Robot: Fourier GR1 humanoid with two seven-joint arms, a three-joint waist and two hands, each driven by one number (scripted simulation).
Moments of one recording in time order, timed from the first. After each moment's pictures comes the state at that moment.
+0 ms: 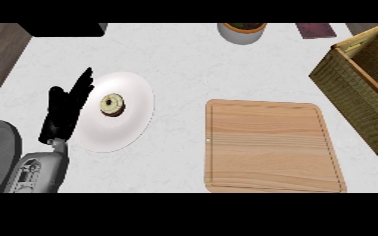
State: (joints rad) left arm -0.21 0.22 0.07 -1.39 -0.11 -0.02 0.23; right arm -0.93 -0.58 -0.40 -1.96 0.15 0.76 0.86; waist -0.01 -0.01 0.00
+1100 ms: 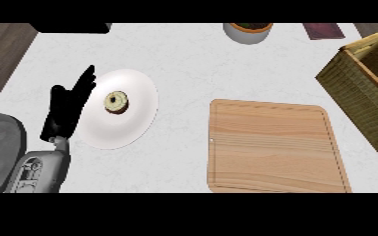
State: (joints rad) left arm -0.22 0.21 0.07 -1.40 -0.11 -0.03 0.23; right arm -0.84 -1.04 -0.34 -1.17 0.51 0.67 0.05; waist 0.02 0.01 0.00
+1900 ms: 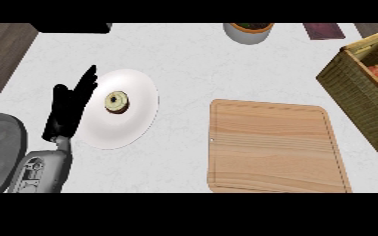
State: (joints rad) left arm -0.22 0.20 0.07 -1.41 -0.12 -0.03 0.24; right arm -0.84 -0.97 -0.34 -0.73 0.57 0.53 -0.19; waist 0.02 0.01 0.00
